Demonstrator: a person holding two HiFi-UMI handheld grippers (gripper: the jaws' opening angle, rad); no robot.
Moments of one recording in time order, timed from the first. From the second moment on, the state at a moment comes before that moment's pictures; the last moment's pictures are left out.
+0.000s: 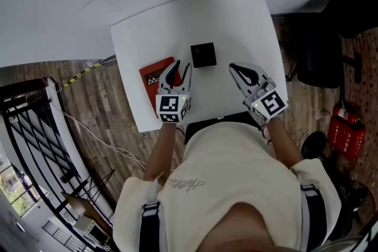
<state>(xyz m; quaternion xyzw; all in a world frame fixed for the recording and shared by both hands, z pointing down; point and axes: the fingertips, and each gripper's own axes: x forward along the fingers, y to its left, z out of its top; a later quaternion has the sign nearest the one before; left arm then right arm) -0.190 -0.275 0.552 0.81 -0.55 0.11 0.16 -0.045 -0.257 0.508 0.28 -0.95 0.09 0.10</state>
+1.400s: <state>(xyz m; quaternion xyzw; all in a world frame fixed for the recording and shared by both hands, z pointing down) -0.151 -0.332 0.609 0.82 -0.52 0.18 0.18 -0.006 -0.291 0.547 0.30 -0.94 0.16 0.10</state>
